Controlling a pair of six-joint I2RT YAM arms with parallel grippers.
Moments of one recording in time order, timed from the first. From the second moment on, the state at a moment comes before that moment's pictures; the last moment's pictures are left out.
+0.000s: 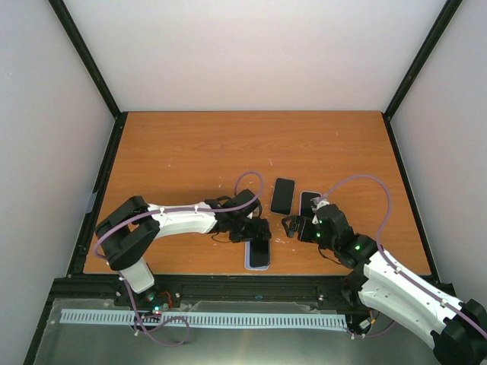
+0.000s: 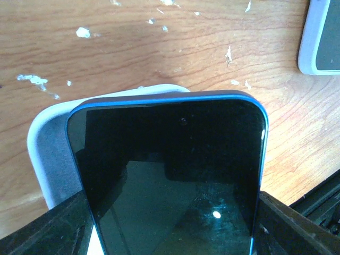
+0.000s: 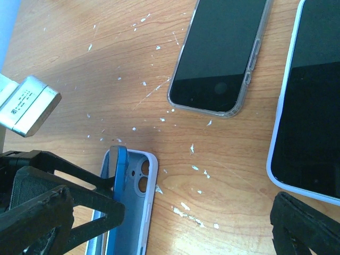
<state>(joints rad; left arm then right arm) -0.96 1.68 0.91 -0.30 0.27 -0.94 0.64 0.71 0.35 -0.32 -0.06 0.75</state>
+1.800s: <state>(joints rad) -0.79 1.44 0.56 -0.01 0.44 -0.86 0.84 1.28 0.35 0.11 -0.20 0.91</state>
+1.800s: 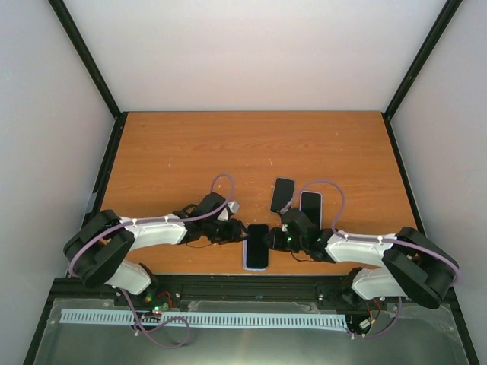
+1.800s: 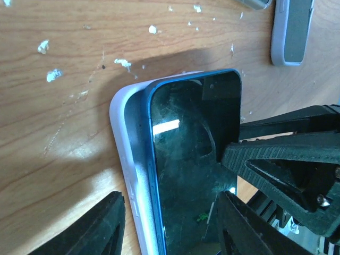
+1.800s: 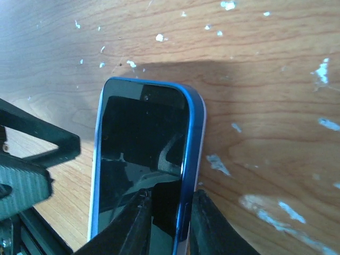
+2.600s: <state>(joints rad) -0.78 1.42 0.50 -0.01 0.43 -0.83 0.98 1.33 0.41 0.14 -0.06 1.07</state>
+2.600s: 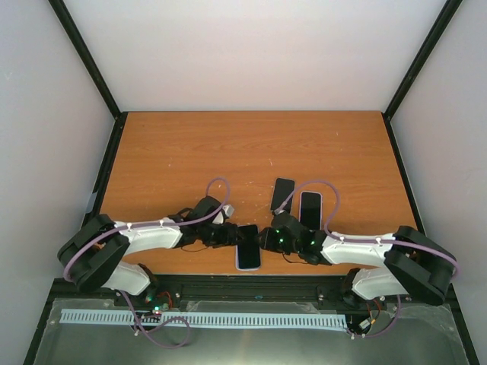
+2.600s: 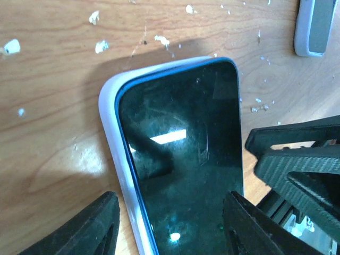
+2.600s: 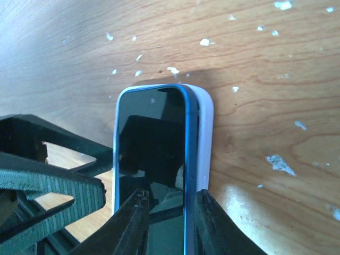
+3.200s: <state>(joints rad) -0.78 1.38 0.39 0.07 0.55 -0.87 1.07 1.32 0.40 0.09 -0.09 1.08</state>
